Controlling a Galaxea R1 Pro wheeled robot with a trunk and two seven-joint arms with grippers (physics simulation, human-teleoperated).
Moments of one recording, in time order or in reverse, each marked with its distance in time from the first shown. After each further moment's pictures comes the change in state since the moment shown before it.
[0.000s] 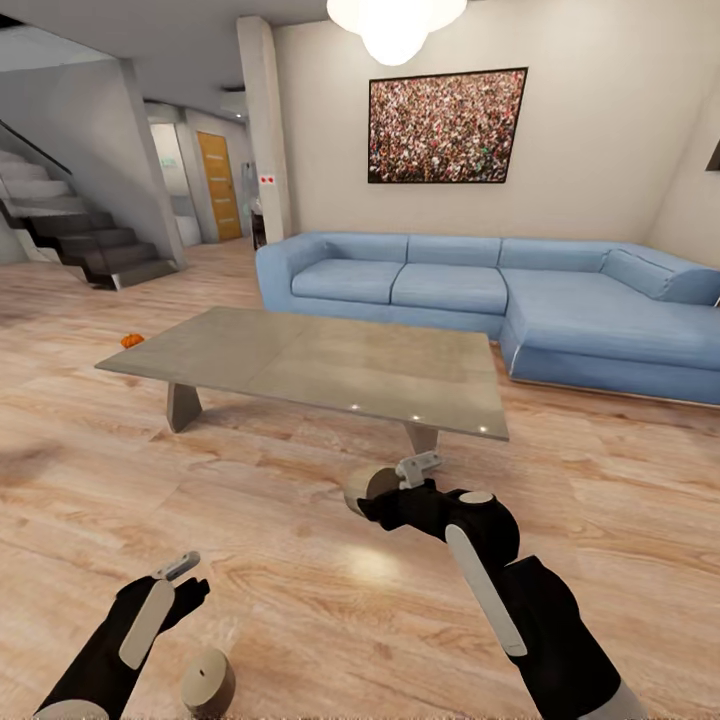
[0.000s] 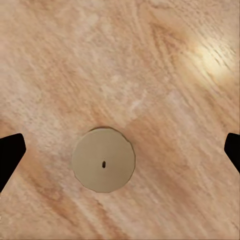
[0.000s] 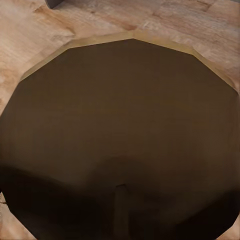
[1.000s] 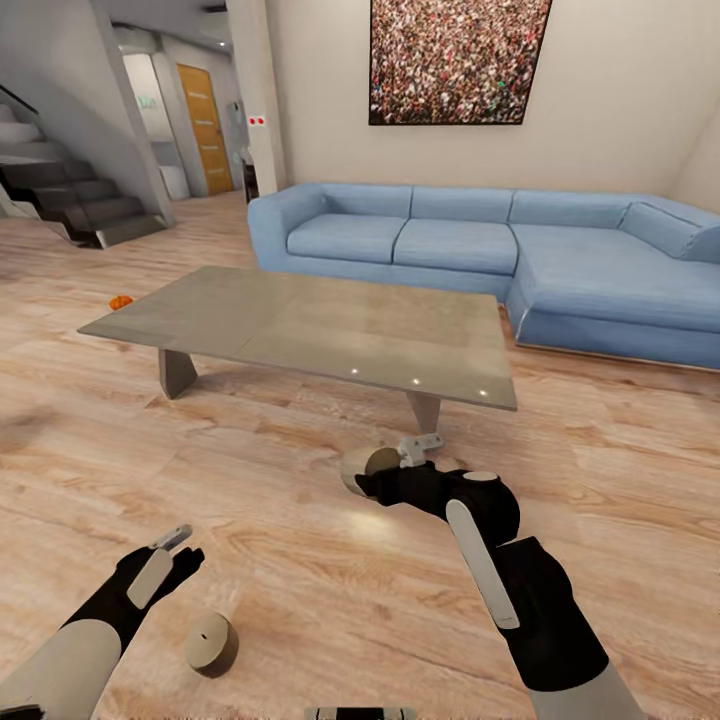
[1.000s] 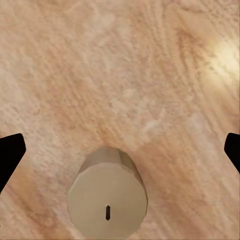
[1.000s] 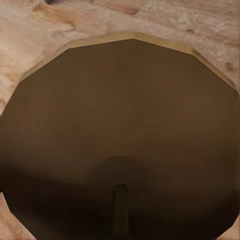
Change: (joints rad) left arm -0.239 0.066 -0.010 0.392 0.008 -0.194 -0.114; right arm -0.043 0.060 -0.079 0.000 -0.013 0.020 0.005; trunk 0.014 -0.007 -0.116
